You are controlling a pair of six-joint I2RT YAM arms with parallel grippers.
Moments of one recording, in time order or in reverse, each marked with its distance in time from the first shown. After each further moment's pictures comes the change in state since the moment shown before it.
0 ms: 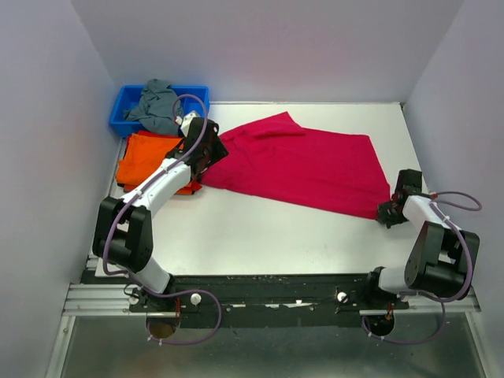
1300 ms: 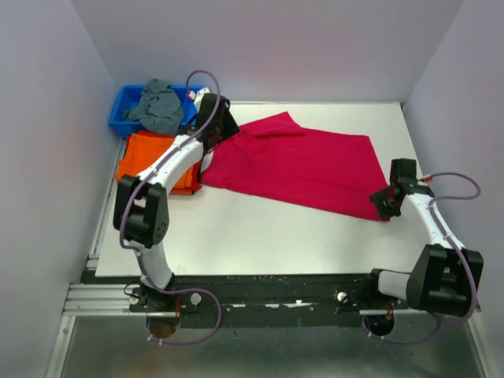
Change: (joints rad) left arm -0.014 0.285 0.402 -0.026 0.014 0.064; right arm 0.129 -0.099 0.146 -0.135 0.021 -0.050
